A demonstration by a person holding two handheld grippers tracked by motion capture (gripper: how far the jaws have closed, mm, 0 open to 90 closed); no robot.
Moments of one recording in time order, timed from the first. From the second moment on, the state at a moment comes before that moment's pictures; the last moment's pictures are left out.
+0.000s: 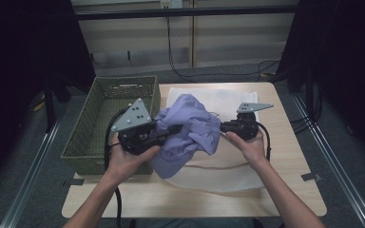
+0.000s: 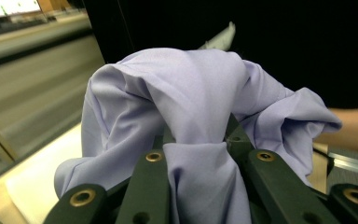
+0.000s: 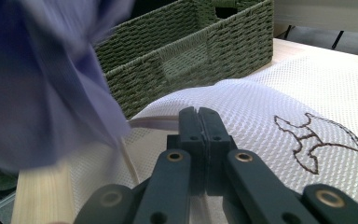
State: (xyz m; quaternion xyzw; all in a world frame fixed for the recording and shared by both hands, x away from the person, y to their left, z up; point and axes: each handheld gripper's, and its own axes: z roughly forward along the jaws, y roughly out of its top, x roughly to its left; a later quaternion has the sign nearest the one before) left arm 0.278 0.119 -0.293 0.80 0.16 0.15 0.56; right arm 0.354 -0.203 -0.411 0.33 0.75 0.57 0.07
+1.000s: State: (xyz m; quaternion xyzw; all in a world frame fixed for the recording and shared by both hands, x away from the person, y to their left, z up) left arm 0.289 0.074 -0.354 0.84 0.14 0.06 0.52; right arm 0.355 -0.203 -0.413 0.33 0.76 0.56 0.07
